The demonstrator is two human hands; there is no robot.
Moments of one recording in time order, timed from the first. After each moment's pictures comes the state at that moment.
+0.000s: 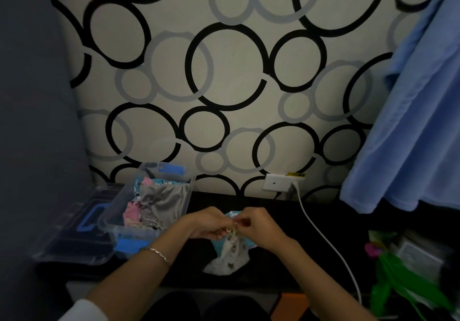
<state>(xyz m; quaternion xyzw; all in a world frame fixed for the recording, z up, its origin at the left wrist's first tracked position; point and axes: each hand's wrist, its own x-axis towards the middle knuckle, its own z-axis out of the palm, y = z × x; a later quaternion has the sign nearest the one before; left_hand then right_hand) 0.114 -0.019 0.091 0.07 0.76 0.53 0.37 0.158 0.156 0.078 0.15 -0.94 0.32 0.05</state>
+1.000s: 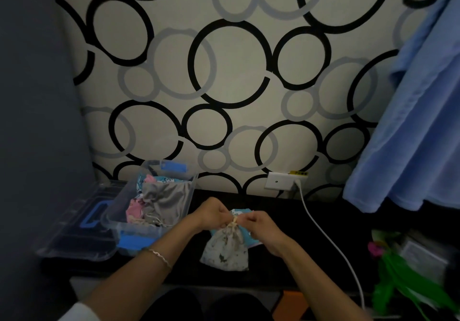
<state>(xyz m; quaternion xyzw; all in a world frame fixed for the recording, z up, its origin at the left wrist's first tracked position) 0.112 -0.019 0.089 0.14 0.87 0.44 0.18 0.162 0.151 0.068 -0.04 -0.81 0.58 -0.09</state>
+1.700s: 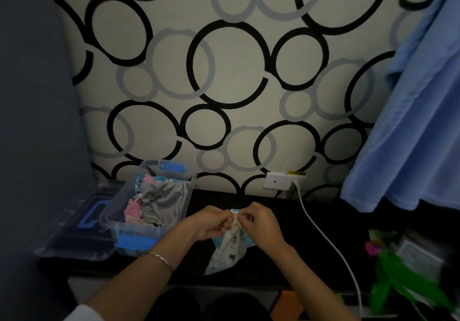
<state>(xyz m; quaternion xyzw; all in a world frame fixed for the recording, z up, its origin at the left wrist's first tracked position) 0.122 -0.008 0.087 -0.05 0.68 0.65 0.33 0.164 0.147 0.068 0.04 -0.95 0.27 0.17</state>
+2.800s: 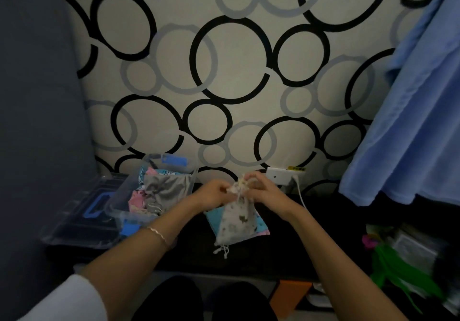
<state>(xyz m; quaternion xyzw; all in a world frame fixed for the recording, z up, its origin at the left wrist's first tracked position) 0.110 -0.025 0.114 0.25 0.83 0.48 0.14 0.153 0.166 0.131 0.06 -0.85 0.52 -0.05</state>
